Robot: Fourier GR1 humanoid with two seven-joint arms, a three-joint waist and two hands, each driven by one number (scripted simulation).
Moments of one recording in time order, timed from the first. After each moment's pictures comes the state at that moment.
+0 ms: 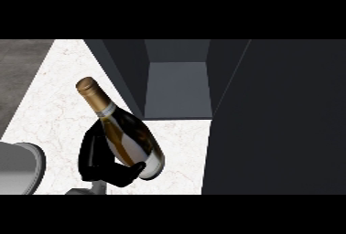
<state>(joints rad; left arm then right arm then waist) -0.01 0.00 -0.22 -1.60 0.31 0.14 -0.29 0.12 -0.22 0.33 -2.51 -0.07 -0.05 0.45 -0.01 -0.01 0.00</state>
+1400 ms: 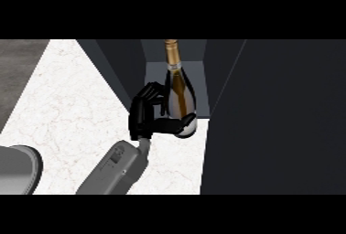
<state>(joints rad) -0.47 0.00 -0.41 -1.14 0.48 0.59 -0.30 0.11 -0.18 0.29 -2.51 -0.09 0.00 0.47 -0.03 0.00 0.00</state>
